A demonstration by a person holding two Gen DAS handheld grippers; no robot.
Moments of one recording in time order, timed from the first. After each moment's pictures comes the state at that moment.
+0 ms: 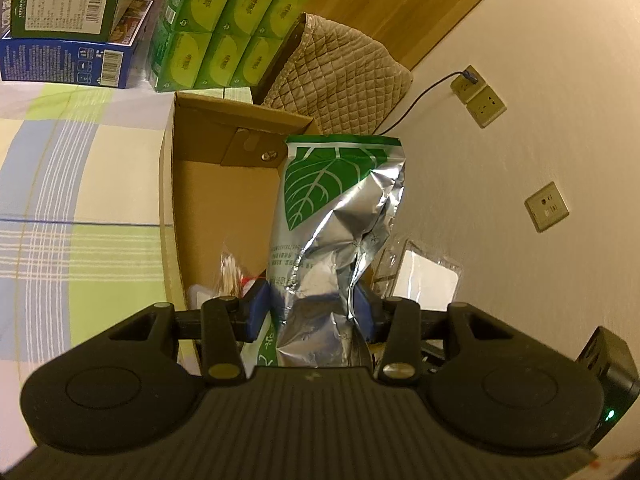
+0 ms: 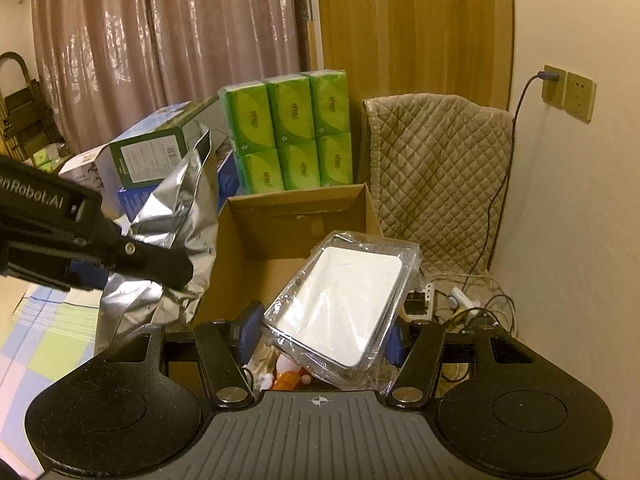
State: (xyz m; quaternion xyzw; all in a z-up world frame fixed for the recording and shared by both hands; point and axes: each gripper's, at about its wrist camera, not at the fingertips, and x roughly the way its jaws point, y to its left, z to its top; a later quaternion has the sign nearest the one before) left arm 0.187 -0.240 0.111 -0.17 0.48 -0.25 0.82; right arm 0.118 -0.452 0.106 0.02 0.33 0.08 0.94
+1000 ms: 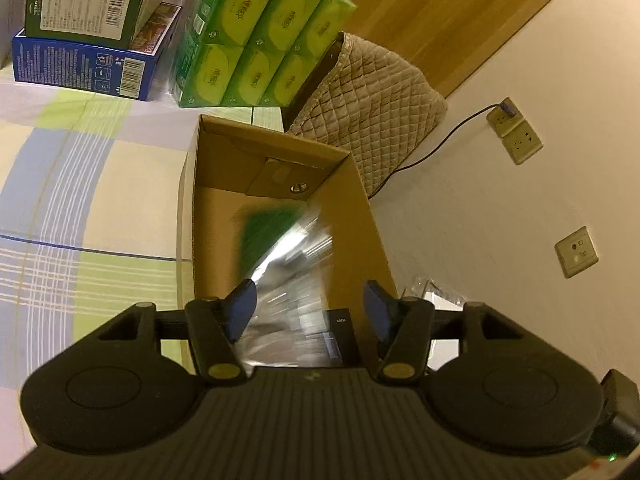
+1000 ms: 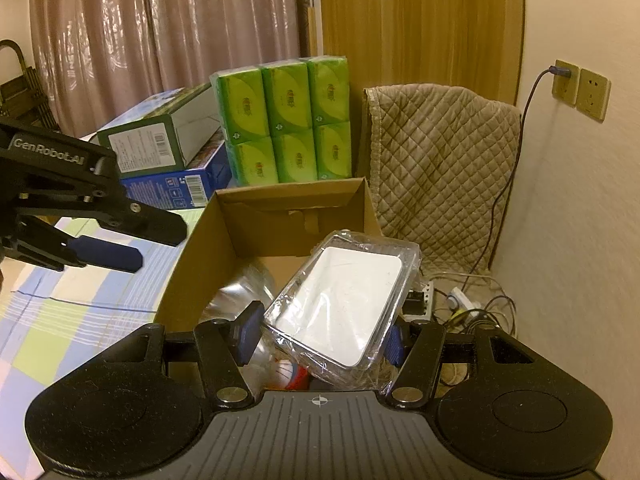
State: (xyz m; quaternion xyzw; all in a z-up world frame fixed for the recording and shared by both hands) left arm 0.234 -0.234 0.094 -0.19 0.47 -0.21 0.84; right arm 0.146 -0.453 0.091 0.01 0.34 0.08 0.94
